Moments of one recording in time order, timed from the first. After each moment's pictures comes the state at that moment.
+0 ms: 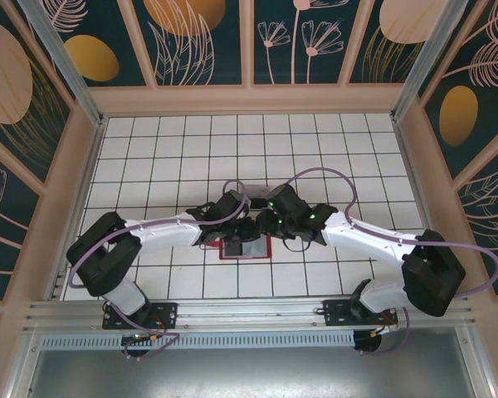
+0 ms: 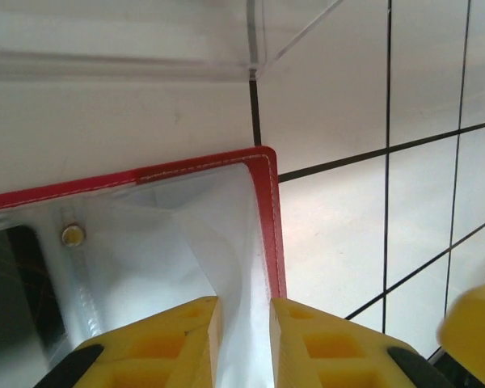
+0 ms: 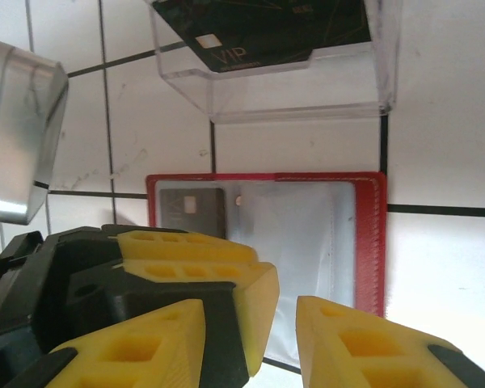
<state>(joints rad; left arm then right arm) -0.86 1.61 0.83 -0.13 0.24 -0.94 0.87 1.35 0.83 -0.40 -0.07 0.94</state>
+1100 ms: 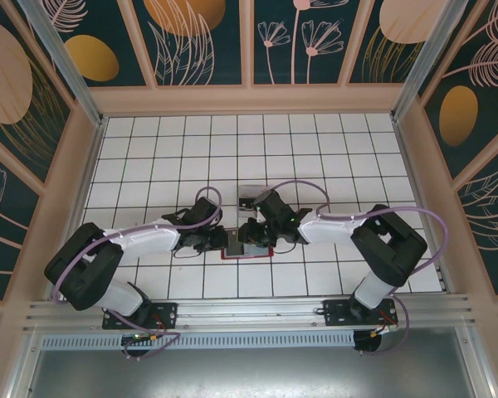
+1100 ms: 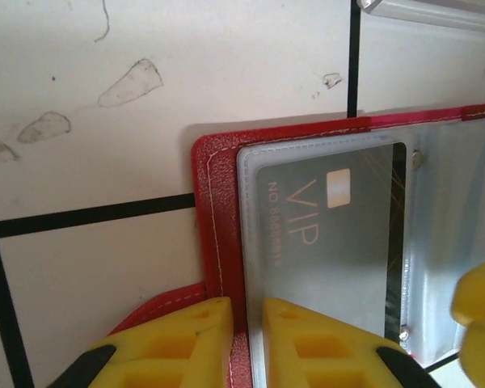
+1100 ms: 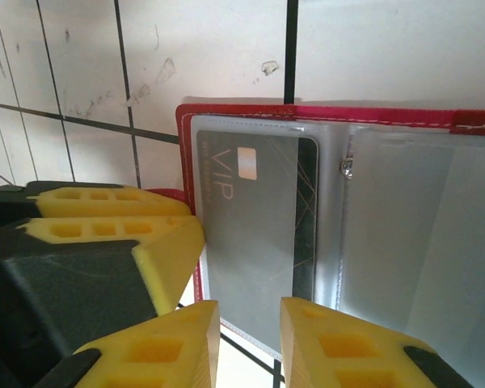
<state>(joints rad) -0.71 1.48 0.64 -0.27 0.20 -0.77 0.87 1.64 0.78 -0.05 -0.40 0.97</state>
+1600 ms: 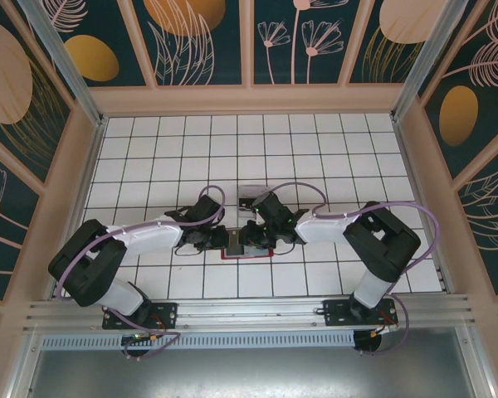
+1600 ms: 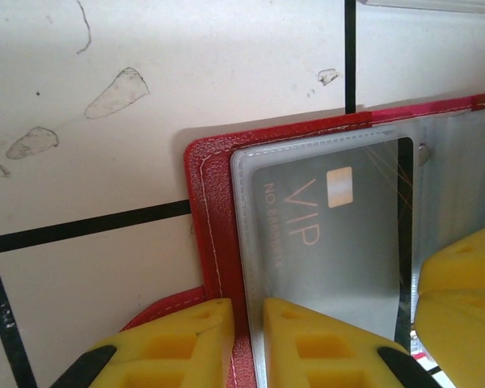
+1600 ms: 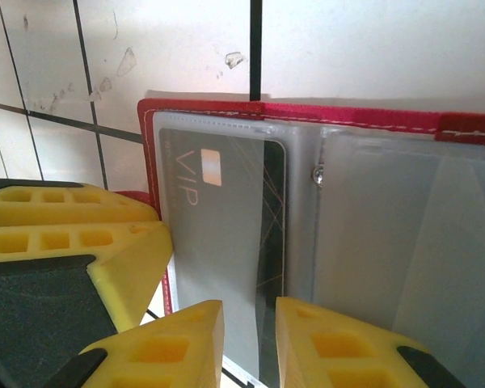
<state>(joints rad) -0.71 1.51 0.68 -0.32 0.19 -0.72 0.87 1.69 0.78 -0.04 -0.39 0.94</state>
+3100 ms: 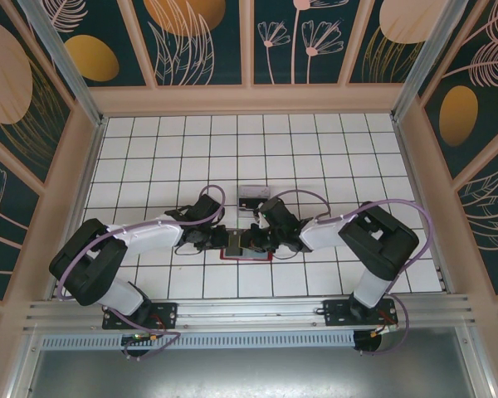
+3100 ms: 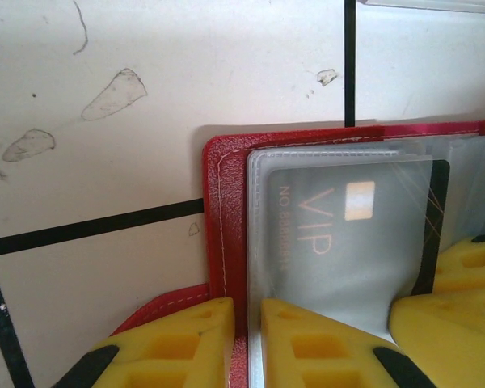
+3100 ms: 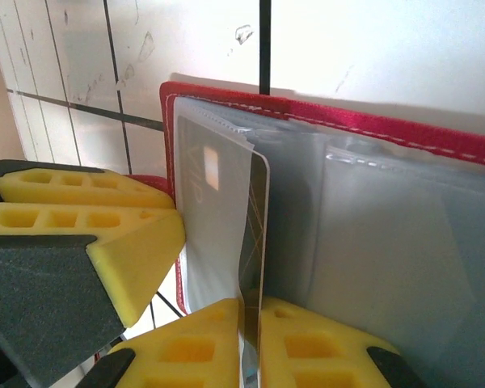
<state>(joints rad) -0.71 1.52 0.69 -0.33 0.20 -0.72 0.85 1.70 0.64 0.25 -0.48 1.02</state>
